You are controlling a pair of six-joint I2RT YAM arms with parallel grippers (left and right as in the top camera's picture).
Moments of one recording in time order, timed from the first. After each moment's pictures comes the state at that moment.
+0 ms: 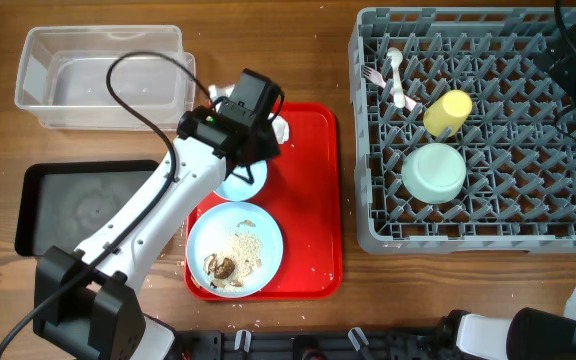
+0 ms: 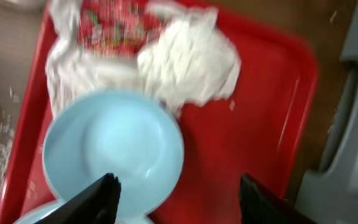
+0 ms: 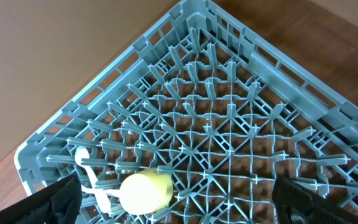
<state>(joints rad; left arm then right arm) -0.50 1.64 1.33 -0.83 -0.17 -0.76 -0.32 1.51 1.70 -1.00 0.09 0.43</state>
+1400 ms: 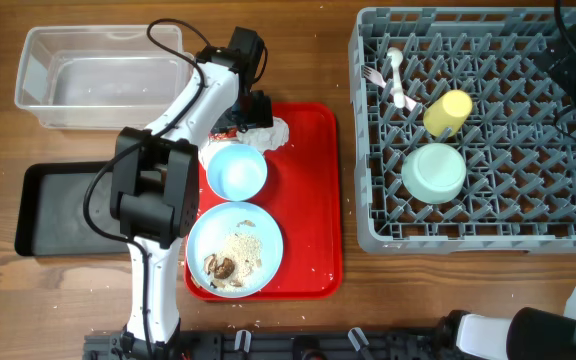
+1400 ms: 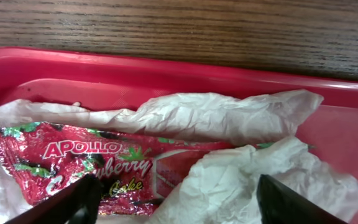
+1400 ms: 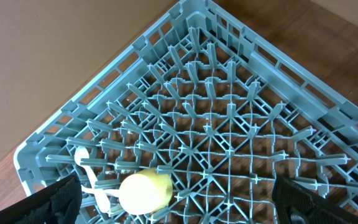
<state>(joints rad) -0.32 2.27 1.81 -1.00 -0.02 -0.41 -0.32 1.51 1.70 -1.00 0.09 0.43</state>
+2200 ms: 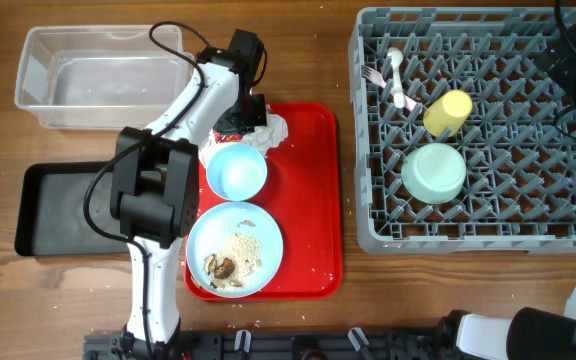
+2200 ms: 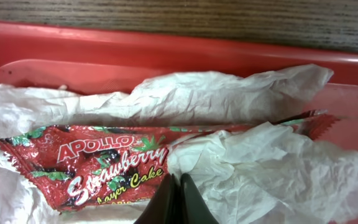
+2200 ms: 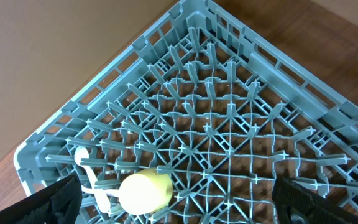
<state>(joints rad) -0.32 2.27 1.81 -1.03 0.01 -0.39 -0.32 1.51 1.70 -1.00 0.09 0.43</state>
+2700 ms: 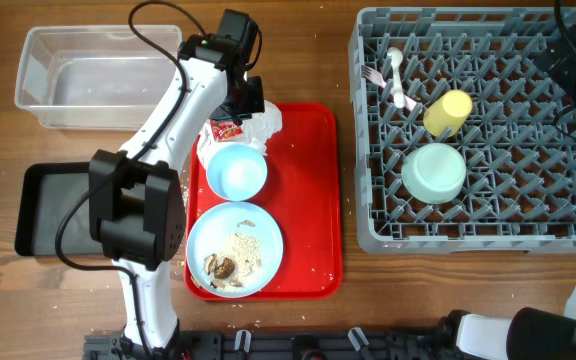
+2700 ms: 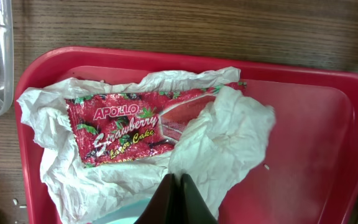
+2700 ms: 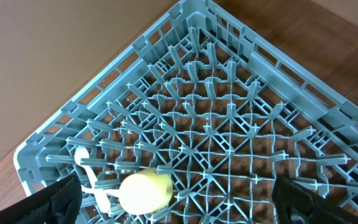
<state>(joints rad) -0.32 2.11 1.80 -1.05 0.01 -0.41 -0.32 1.51 1.70 -1.00 0.09 0.43</state>
